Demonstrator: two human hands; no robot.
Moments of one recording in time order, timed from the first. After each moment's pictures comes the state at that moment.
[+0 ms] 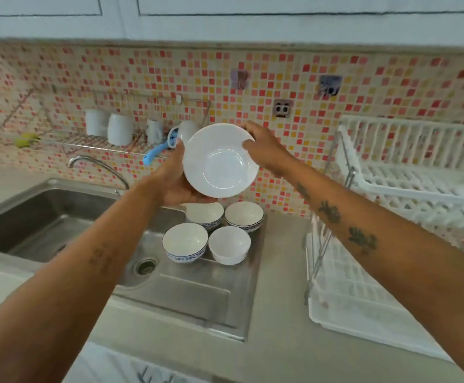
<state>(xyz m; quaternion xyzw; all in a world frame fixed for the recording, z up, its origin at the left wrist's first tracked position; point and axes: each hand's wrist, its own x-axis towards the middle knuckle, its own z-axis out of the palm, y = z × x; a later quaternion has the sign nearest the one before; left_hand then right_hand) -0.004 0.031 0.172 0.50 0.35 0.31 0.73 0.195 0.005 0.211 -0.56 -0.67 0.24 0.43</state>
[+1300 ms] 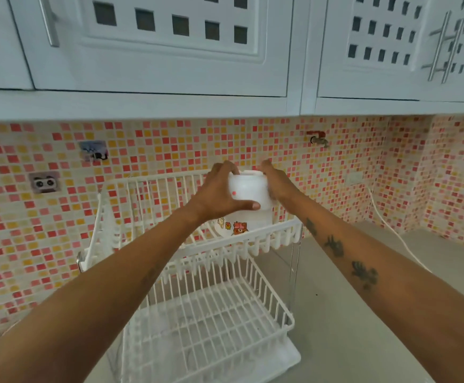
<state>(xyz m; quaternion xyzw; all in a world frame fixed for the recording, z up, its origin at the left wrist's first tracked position) 0.489 -0.089 0.223 0.91 0.08 0.32 0.23 0.602 -0.208 0.238 -0.73 -0.34 0.12 0.57</state>
